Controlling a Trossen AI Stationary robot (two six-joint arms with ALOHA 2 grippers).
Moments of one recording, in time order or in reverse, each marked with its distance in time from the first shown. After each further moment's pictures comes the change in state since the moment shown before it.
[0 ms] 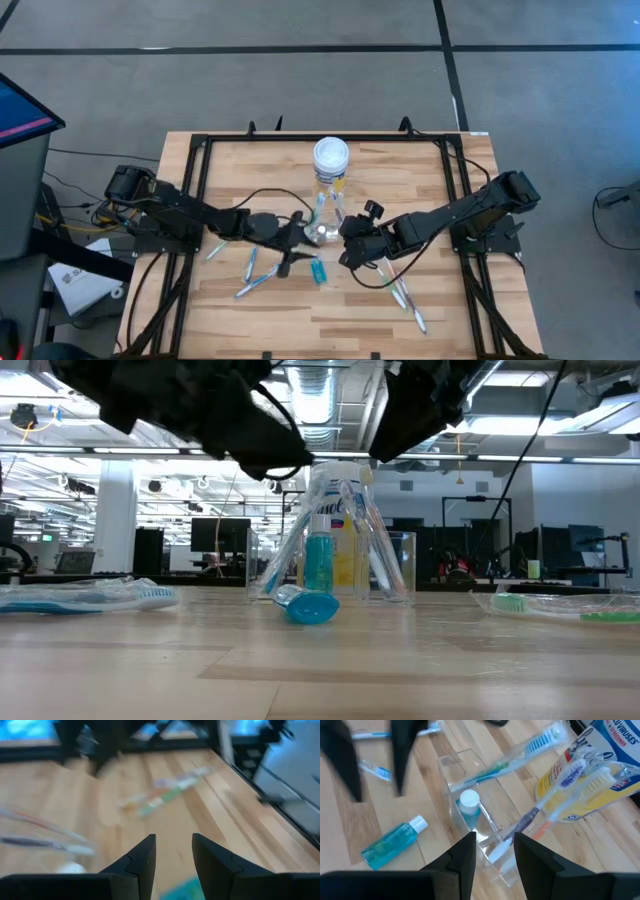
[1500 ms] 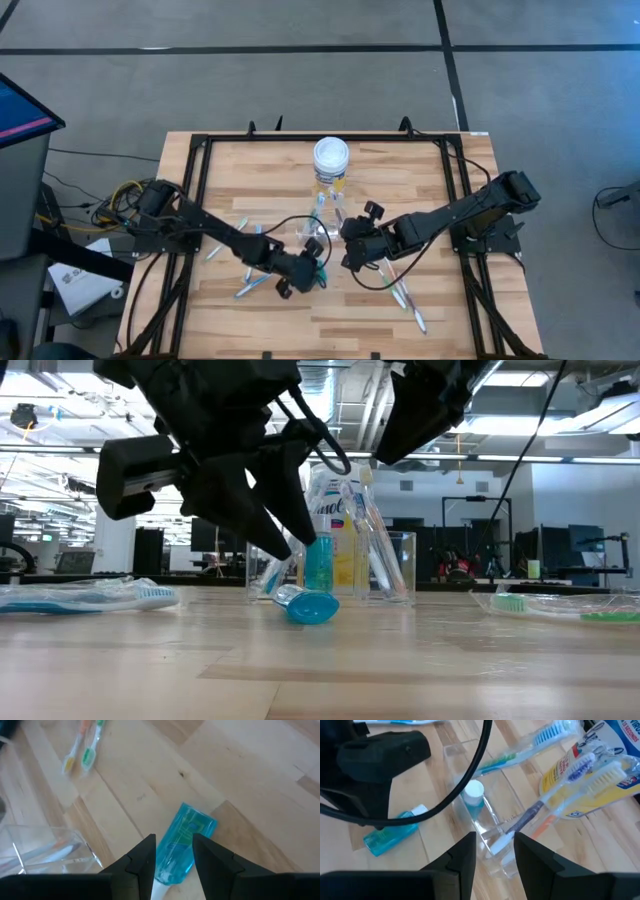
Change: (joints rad) left arm -0.167 0.283 0.399 -0.643 -0.249 0.529; right arm 0.002 -0.001 0.001 -0.029 -0.031 -0.030
